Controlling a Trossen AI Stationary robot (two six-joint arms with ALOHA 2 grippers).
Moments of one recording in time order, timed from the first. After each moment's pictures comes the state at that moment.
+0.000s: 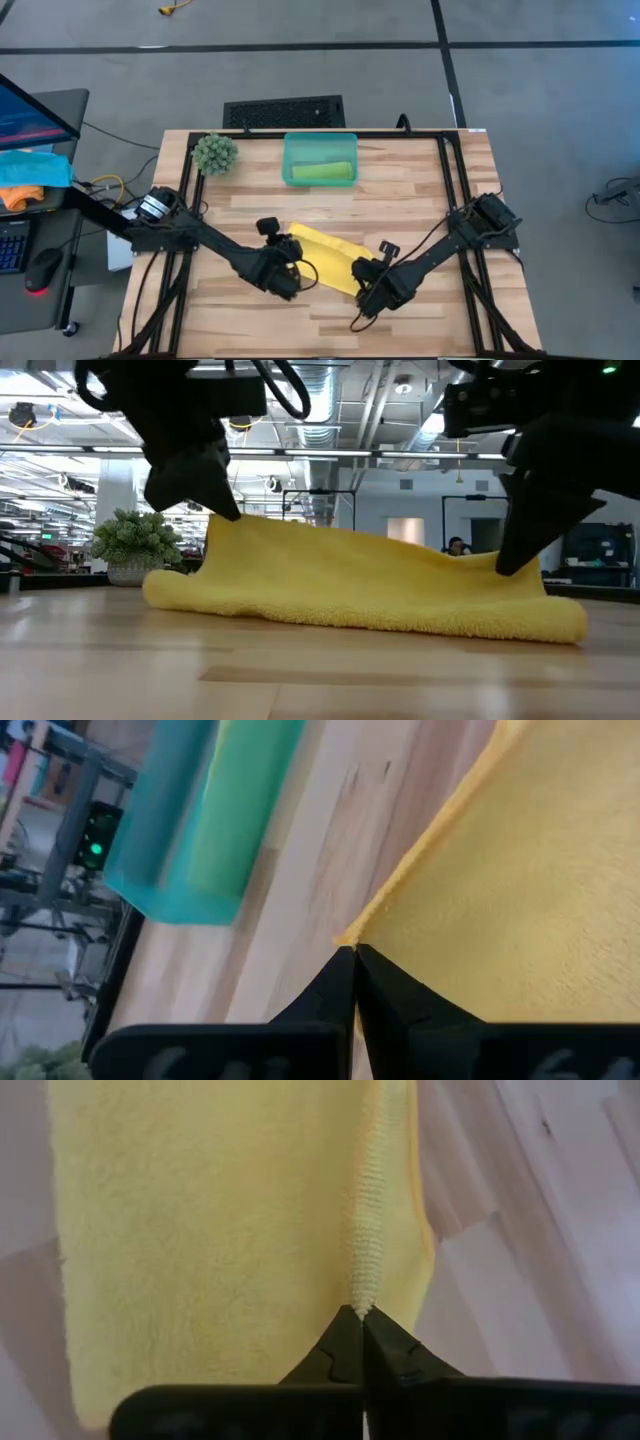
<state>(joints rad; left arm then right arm) -0.48 1.87 1.24 -0.93 -0.89 -0.69 0.60 1.94 1.29 -0.94 0.47 0.98</state>
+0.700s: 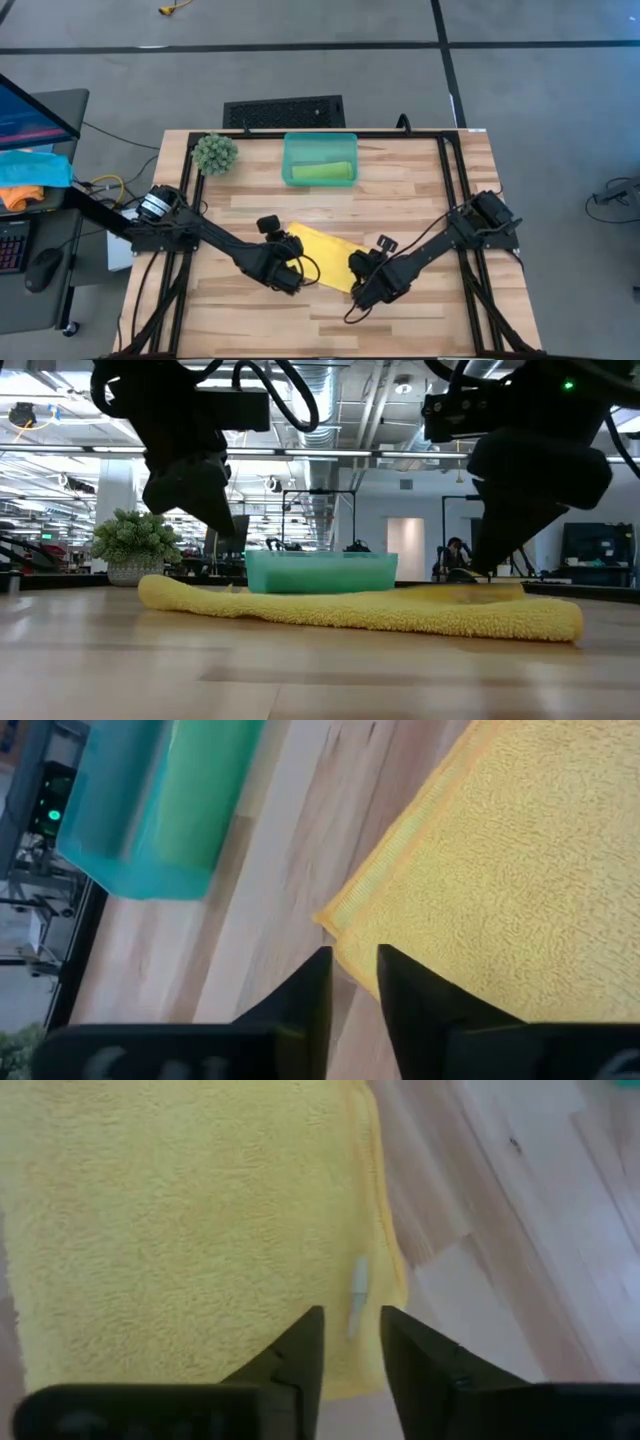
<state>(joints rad) -0.44 1.87 1.24 -0.92 -0.79 -0.69 0.55 1.94 1.29 -0.94 0.50 0.98</state>
